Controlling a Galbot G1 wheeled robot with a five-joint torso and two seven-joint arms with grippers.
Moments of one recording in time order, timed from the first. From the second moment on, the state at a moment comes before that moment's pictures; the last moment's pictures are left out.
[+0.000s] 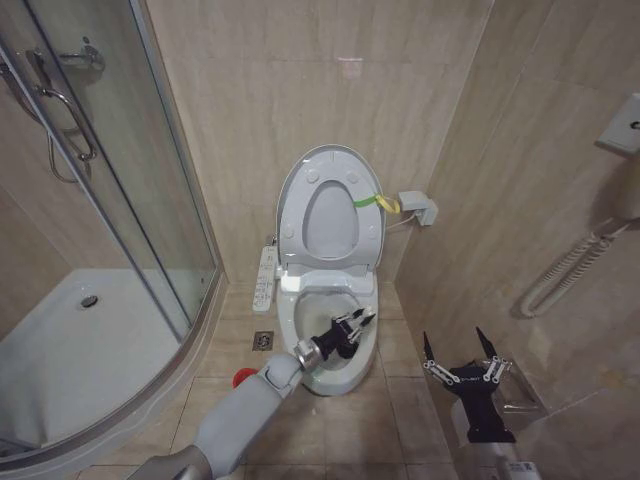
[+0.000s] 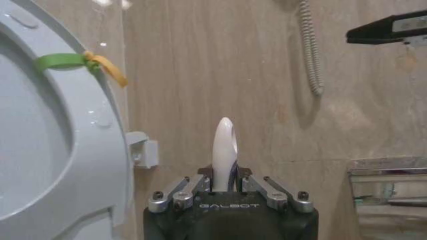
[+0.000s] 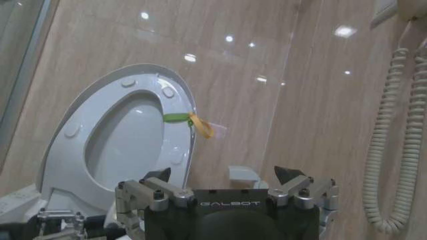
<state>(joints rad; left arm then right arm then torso) 0.58 -1.40 0.38 -1.02 -0.38 -0.61 0.38 -1.75 1.33 0.65 2.08 -0.03 0.42 0.18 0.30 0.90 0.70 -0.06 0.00</state>
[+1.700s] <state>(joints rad) 0.52 -1.45 0.34 -0.74 -0.48 -0.76 0.48 -1.75 1.33 0.65 2.08 -0.03 0.42 0.18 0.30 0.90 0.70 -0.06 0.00</state>
